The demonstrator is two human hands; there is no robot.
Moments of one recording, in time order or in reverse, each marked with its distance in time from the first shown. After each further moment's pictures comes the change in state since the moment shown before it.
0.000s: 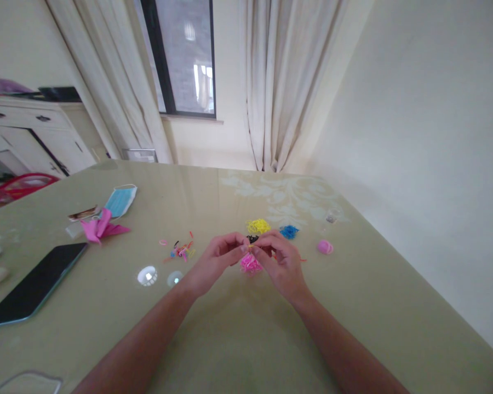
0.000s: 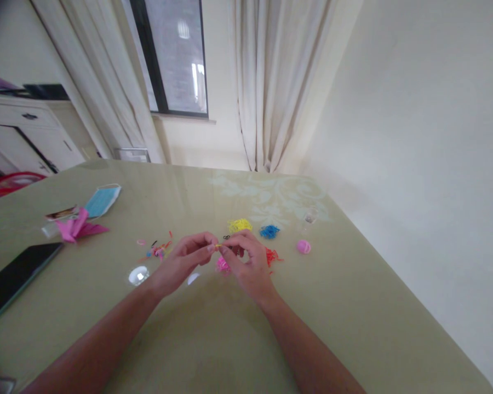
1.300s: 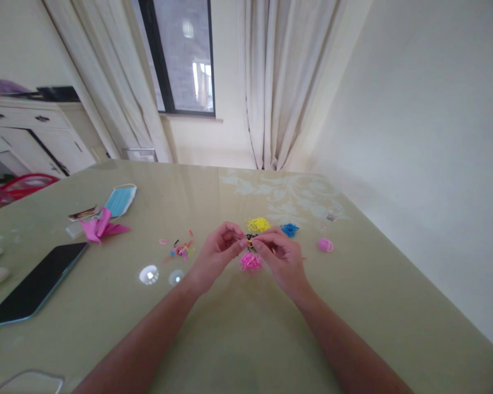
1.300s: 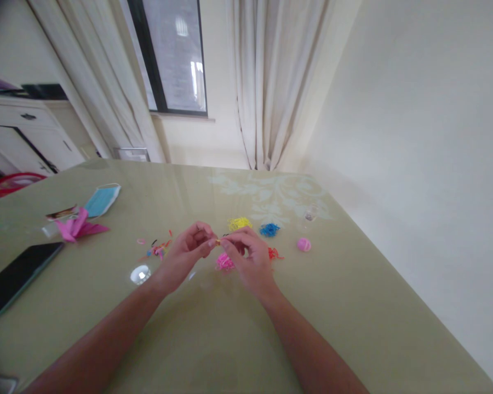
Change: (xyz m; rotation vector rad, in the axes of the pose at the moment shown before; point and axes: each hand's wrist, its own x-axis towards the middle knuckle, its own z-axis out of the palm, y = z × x) left_hand 0.006 -0.010 -0.001 -0.056 0.132 0.105; right_hand 0.001 0.009 -0.001 0.040 0.021 0.061
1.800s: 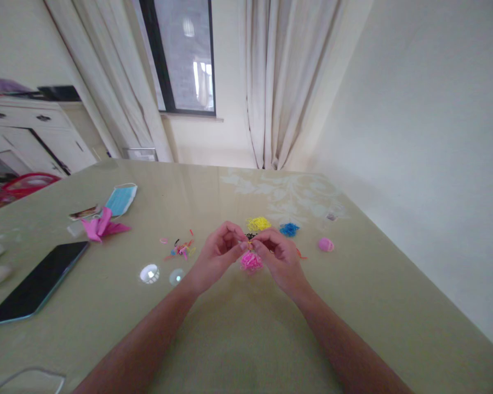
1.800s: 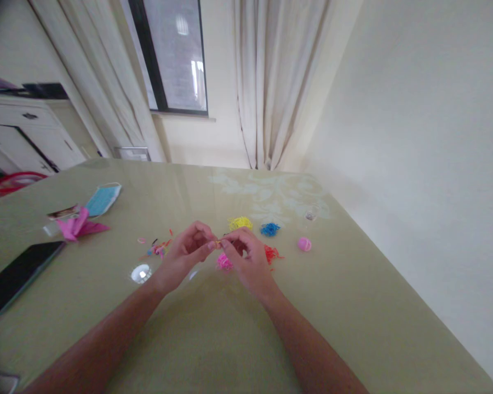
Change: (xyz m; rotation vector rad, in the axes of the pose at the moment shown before) left_hand -0.004 0.005 0.001 0.043 -0.057 0.066; right_hand 0.000 -0.003 0.003 0.023 -0.066 0.082
